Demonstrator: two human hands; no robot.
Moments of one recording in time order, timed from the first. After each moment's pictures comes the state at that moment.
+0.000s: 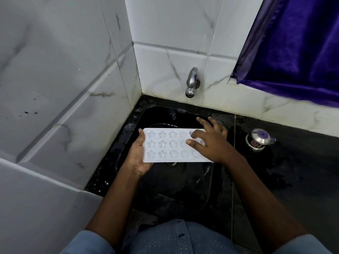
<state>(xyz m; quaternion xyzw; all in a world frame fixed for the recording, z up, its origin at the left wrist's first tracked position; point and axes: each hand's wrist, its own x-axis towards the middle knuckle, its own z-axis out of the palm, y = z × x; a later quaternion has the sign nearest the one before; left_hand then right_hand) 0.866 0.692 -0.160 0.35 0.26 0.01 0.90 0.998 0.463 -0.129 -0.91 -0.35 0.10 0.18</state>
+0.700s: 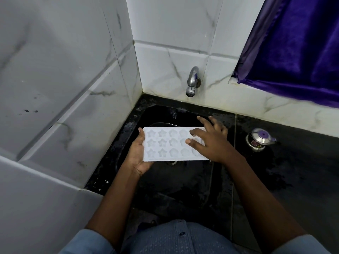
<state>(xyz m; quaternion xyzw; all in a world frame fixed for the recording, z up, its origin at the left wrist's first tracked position) 0.867 0.692 -0.161 0.36 0.28 0.02 0.89 0.997 0.463 -0.130 -0.91 -0.35 0.09 0.19</state>
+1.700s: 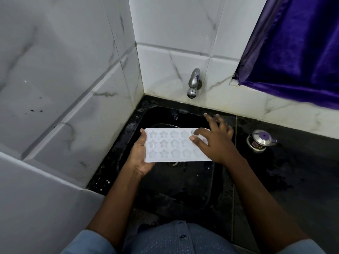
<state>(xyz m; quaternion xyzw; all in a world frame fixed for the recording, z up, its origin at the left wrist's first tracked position) 0.864 0.690 -0.159 0.35 0.25 0.02 0.90 0.995 0.461 -0.132 -0.93 -0.32 0.02 0.18</state>
